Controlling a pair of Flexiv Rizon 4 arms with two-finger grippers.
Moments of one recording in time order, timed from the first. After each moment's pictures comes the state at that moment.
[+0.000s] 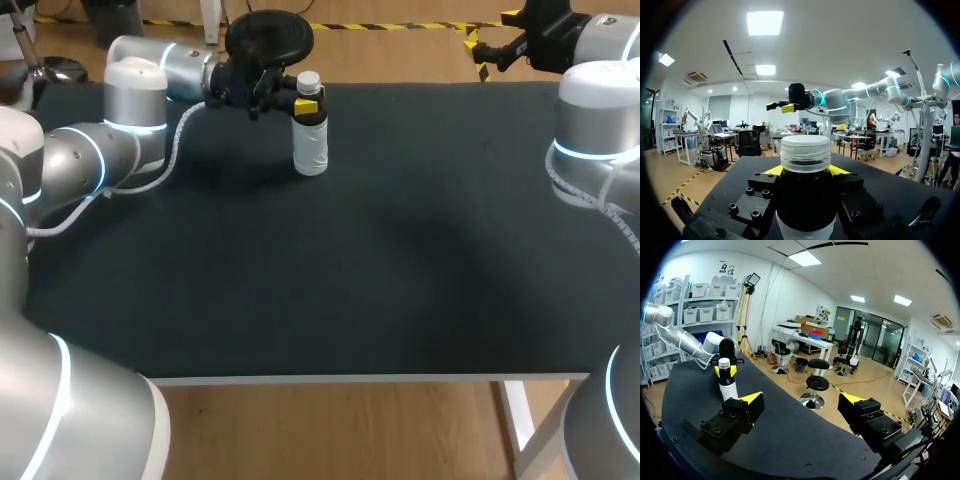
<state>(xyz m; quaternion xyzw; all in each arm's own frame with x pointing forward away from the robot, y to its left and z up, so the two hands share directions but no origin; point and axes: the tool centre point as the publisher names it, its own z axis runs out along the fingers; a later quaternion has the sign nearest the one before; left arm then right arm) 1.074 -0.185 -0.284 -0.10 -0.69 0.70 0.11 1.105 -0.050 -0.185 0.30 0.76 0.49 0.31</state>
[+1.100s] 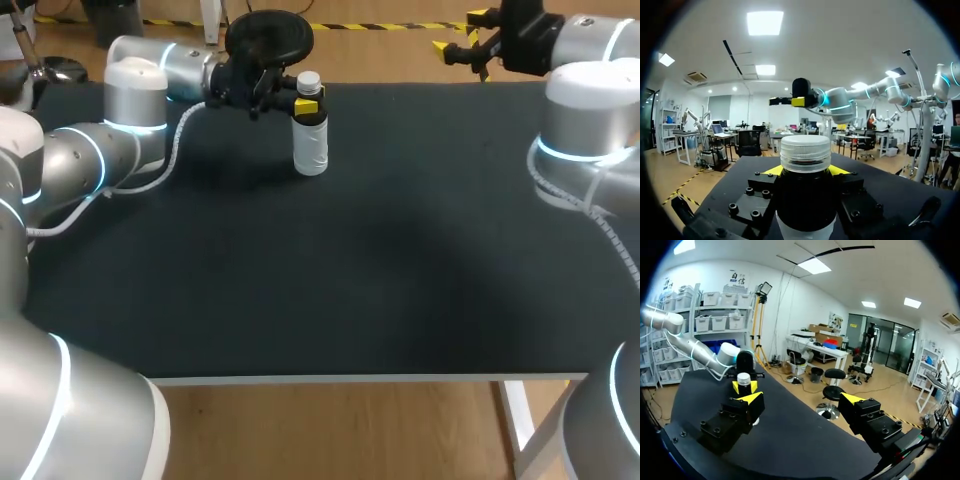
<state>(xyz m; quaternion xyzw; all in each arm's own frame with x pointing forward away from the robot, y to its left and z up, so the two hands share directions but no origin) 1.074 -0.185 -0.284 -0.10 -0.69 0.70 0.11 1.087 0.018 -0.174 0.26 0.76 0.54 0.27</state>
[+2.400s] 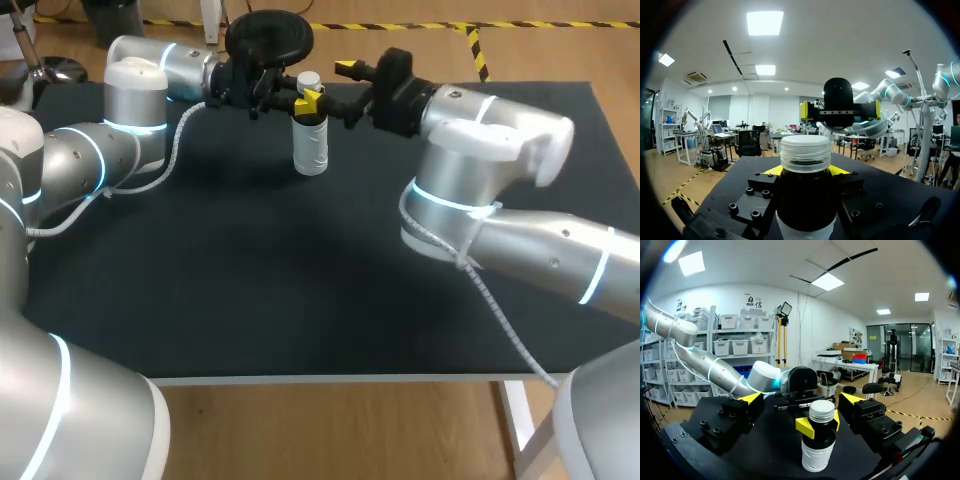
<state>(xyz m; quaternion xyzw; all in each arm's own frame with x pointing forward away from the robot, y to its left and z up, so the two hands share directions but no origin) 1.074 -0.185 -0.284 -0.10 -0.69 0.70 0.11 1.030 0.226 -0.221 0.22 0.70 0.66 0.19</state>
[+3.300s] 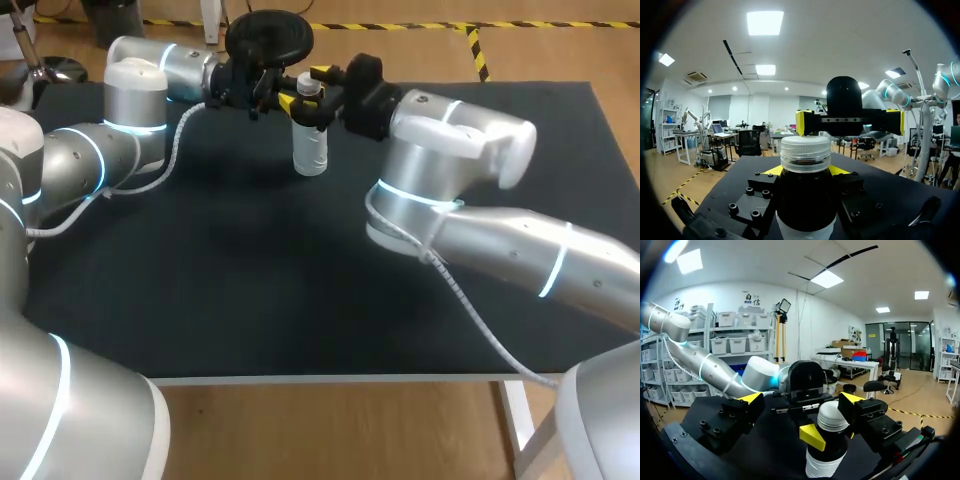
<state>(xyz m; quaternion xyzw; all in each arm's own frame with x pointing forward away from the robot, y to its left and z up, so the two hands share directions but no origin) 1.074 -0.184 -0.285 -0.10 -0.69 0.70 0.11 1.046 0.263 -0.241 0.23 0.70 0.65 0.19</state>
